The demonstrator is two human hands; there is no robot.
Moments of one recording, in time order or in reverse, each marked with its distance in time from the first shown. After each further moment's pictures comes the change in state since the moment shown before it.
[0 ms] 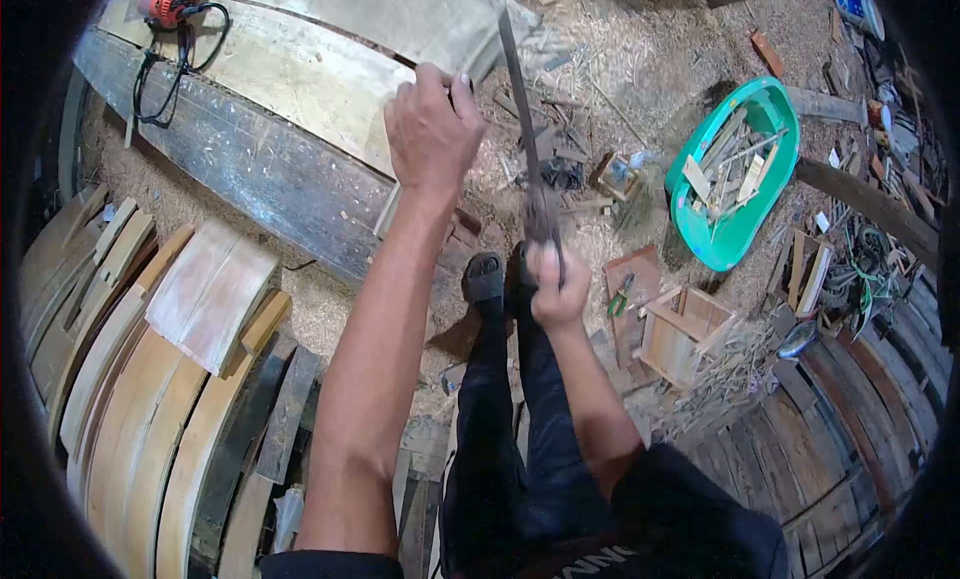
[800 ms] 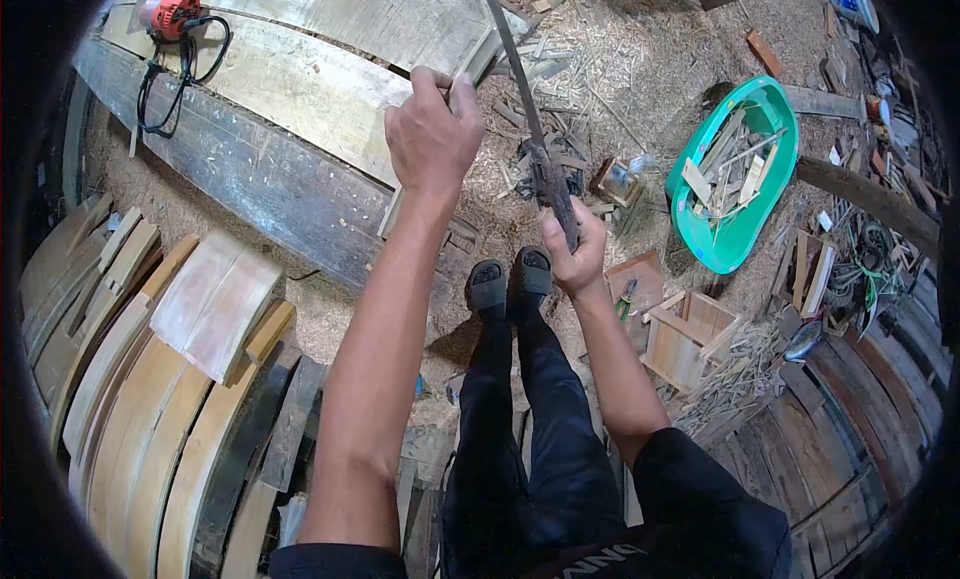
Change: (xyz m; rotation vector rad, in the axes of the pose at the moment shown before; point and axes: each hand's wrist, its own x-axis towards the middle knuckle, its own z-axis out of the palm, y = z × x) left_hand 0.001 0.012 0.000 0.005 -0.022 -0.083; right_hand 0.043 -0.006 -0.026 -0.102 -0.169 -0.073
